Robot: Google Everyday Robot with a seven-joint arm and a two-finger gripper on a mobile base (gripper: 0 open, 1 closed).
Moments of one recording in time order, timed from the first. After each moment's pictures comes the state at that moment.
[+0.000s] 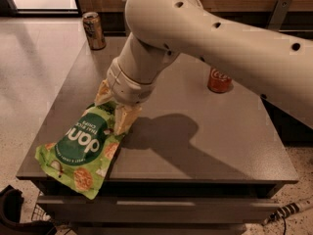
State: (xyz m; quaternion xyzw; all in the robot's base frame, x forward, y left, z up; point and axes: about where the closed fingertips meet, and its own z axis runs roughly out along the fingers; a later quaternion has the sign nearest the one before) arm 0.479 0.098 0.856 -0.88 0.40 0.09 0.24
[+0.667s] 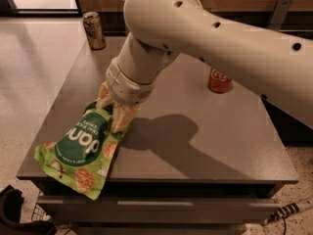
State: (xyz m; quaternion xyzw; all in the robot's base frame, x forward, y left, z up) arm 0.477 0.100 0.857 -0.88 0.40 0.09 0.24
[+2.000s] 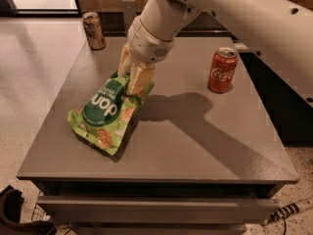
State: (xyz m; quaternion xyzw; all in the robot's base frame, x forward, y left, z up) arm 0.565 0.060 0.905 -0.84 0.48 0.09 0.25
